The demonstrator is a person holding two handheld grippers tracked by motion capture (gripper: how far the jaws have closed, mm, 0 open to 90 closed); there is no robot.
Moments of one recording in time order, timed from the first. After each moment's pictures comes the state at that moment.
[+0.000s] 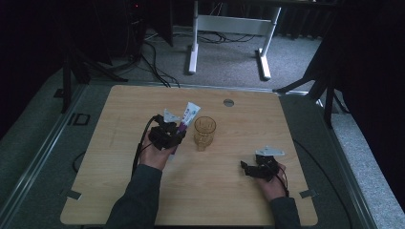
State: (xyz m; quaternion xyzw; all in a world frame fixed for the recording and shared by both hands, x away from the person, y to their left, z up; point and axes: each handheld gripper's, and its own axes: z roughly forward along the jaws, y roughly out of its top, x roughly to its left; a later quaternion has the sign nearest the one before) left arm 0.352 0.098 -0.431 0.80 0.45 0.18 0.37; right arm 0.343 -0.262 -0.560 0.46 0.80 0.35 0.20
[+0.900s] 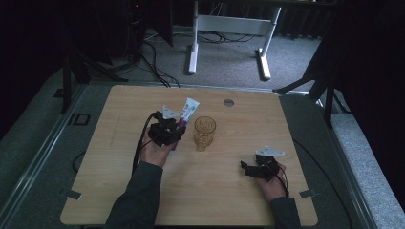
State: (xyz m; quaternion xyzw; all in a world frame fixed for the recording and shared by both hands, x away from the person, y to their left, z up) left arm 0.359 0.100 -0.427 0.78 0.45 0.19 0.38; right arm 0.343 -0.262 -0.560 0.46 0.80 0.35 0.20
